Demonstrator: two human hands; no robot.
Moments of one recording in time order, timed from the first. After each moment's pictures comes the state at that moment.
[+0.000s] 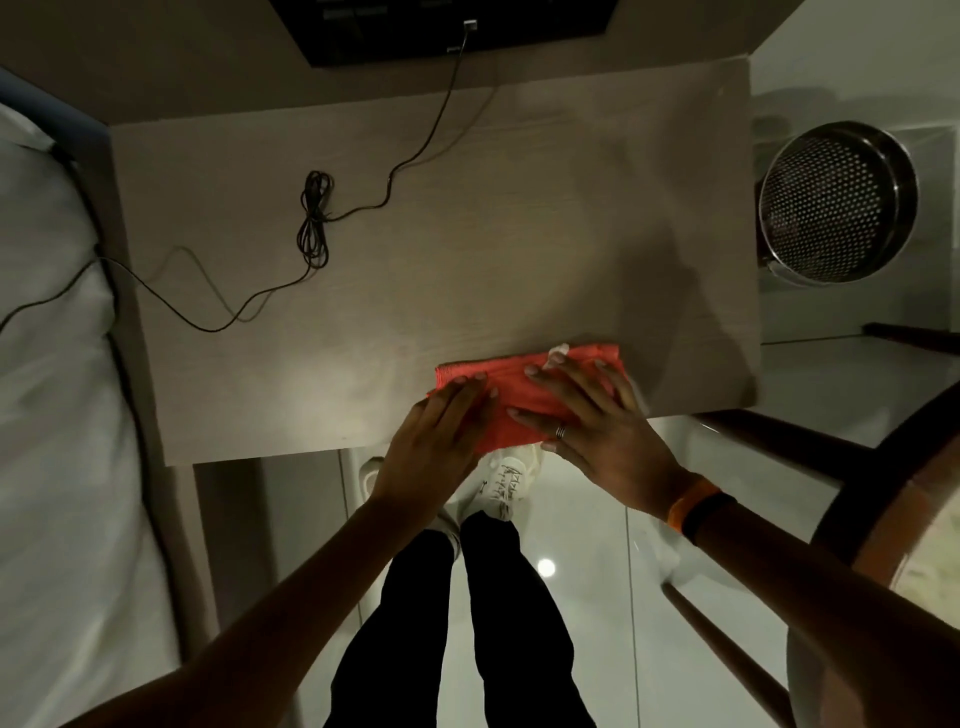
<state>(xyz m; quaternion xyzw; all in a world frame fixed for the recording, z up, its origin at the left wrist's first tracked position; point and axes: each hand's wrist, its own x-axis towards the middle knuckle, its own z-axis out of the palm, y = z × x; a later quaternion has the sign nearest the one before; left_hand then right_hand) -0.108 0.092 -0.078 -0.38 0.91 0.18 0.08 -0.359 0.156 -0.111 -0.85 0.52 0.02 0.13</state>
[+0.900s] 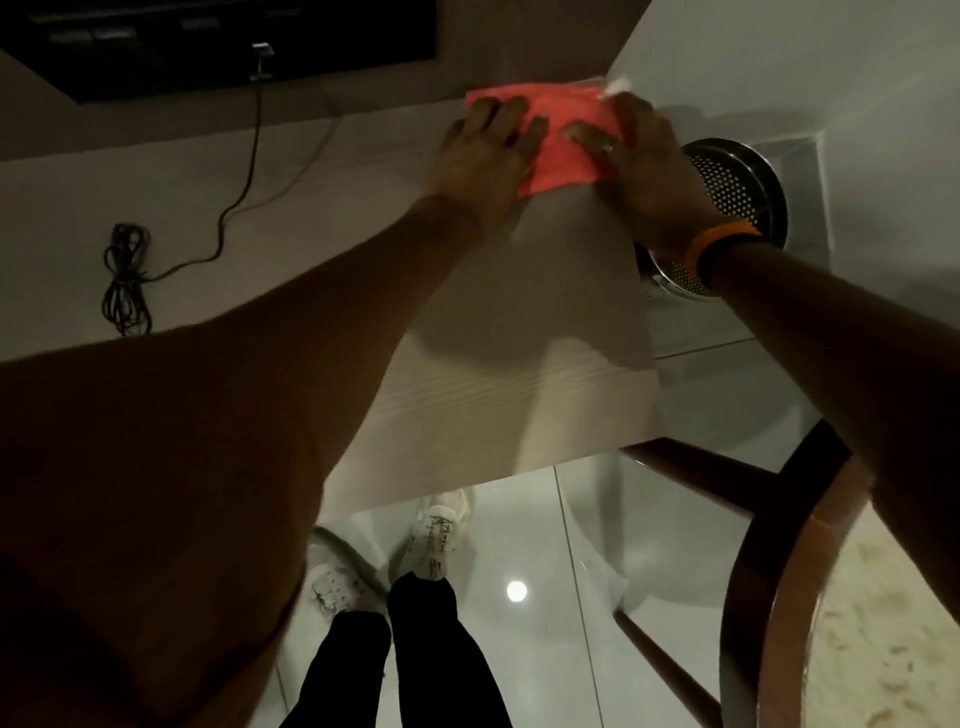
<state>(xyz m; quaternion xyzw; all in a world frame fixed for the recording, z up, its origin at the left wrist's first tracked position) -0.369 -0.152 -0.108 -0.35 0.92 0.15 0.08 -0.567 -0.061 -0.097 -0.69 0.71 0.04 0.12</state>
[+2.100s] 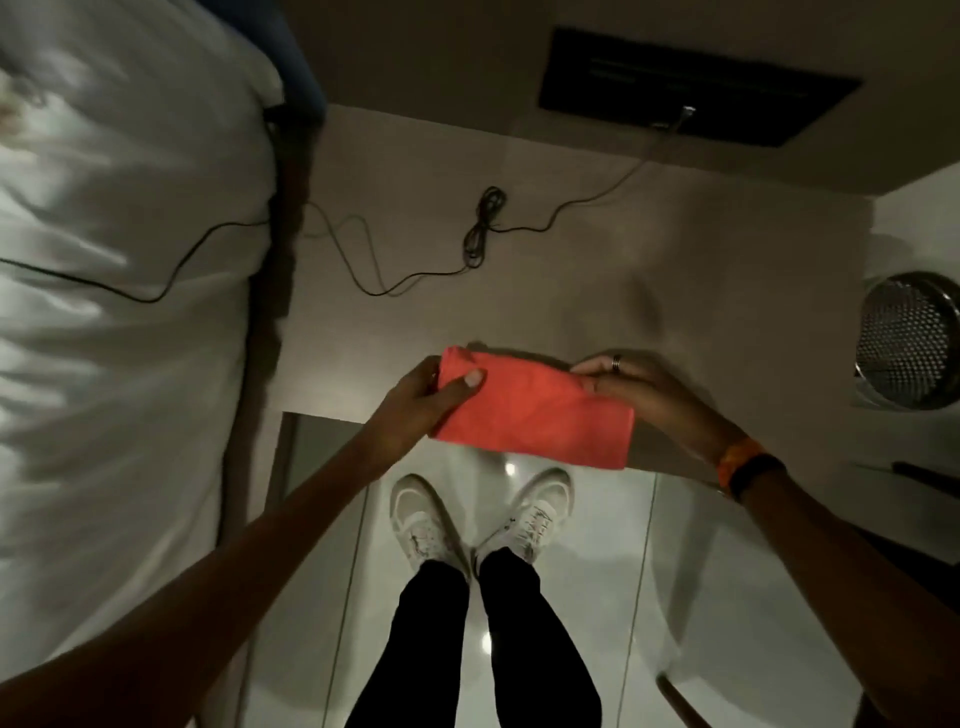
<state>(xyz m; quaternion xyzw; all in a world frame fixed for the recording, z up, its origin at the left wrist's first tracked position) 0.013 0.040 -0.043 -0.62 0.37 0.67 -0.14 -0.274 0.028 -0.043 -0.48 0.63 -0.08 0.61</state>
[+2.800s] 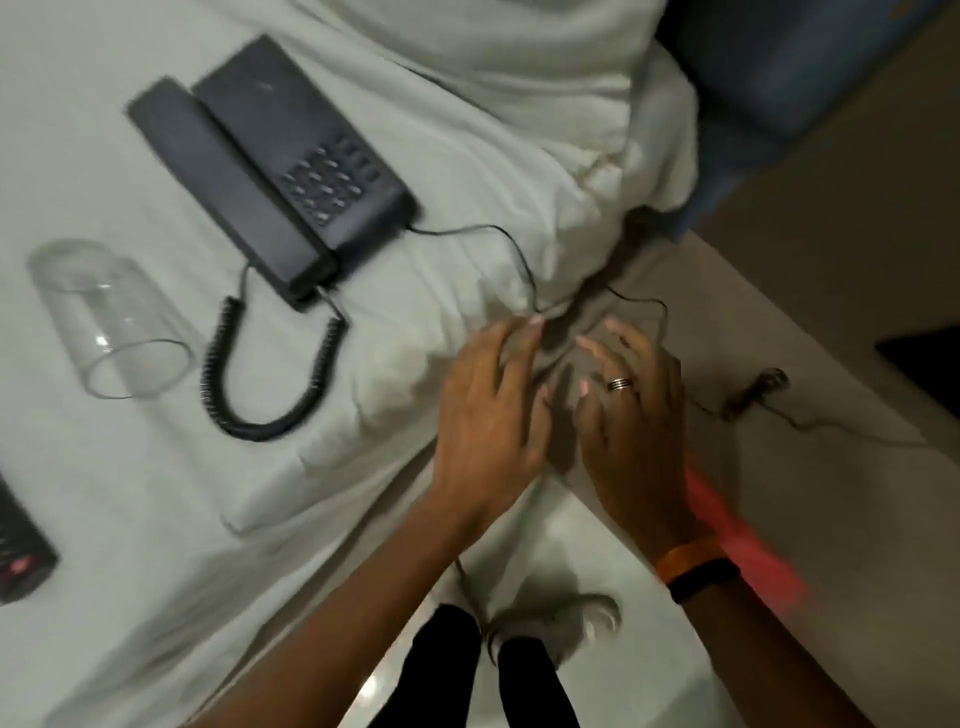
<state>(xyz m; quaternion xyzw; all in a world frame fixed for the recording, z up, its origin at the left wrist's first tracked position) 0.158 0.087 0.040 -0.79 0.52 0.11 -0.29 0.032 0.008 0.040 -0.86 0.43 -0.21 0.18</state>
